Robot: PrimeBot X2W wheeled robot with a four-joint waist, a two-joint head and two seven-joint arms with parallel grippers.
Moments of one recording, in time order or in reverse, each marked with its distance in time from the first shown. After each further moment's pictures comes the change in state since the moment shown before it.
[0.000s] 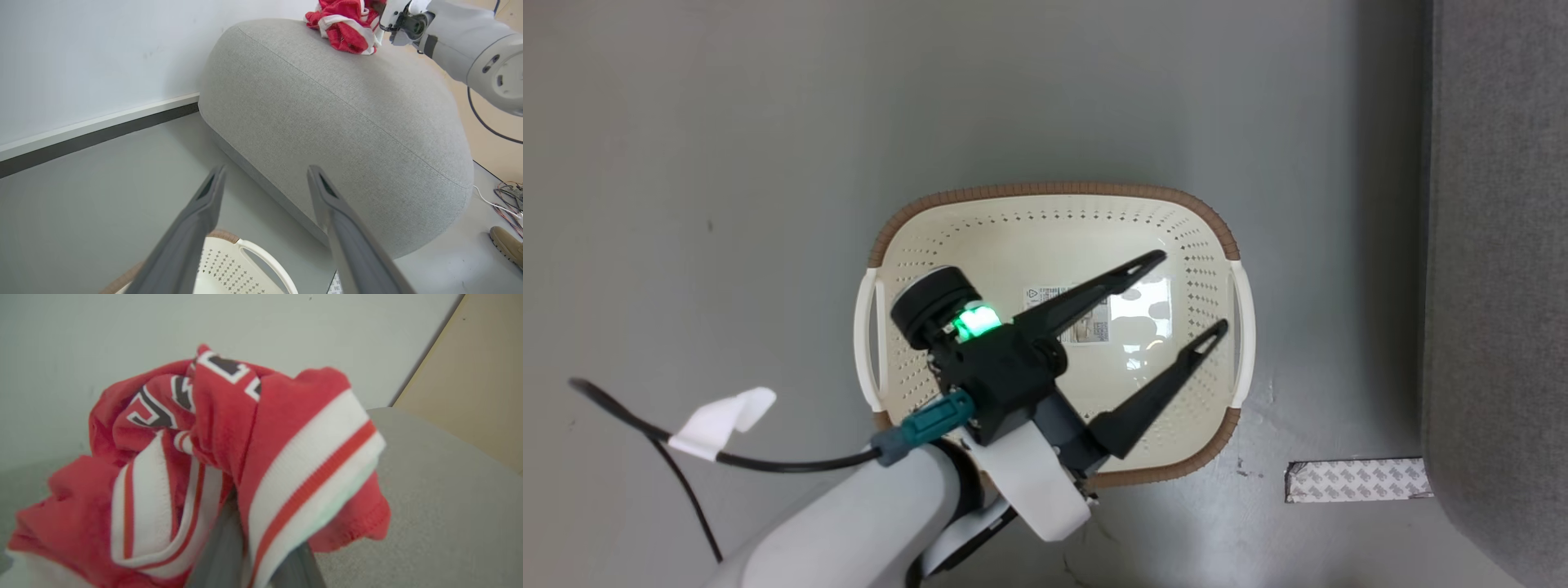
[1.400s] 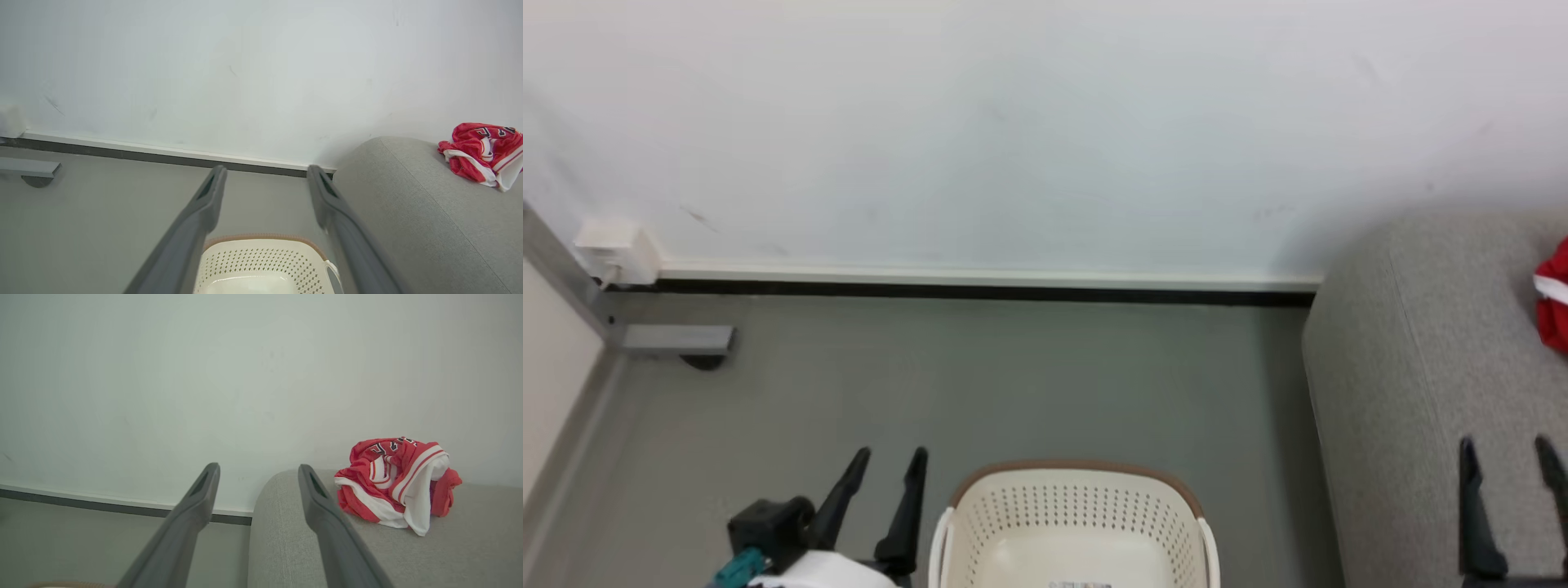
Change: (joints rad) left arm 0.542 -0.030 0.346 0.324 -0.202 0.170 -0.201; right arm 1.068 0.337 0.592 -0.387 0.164 0.000 -0.328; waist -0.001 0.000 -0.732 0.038
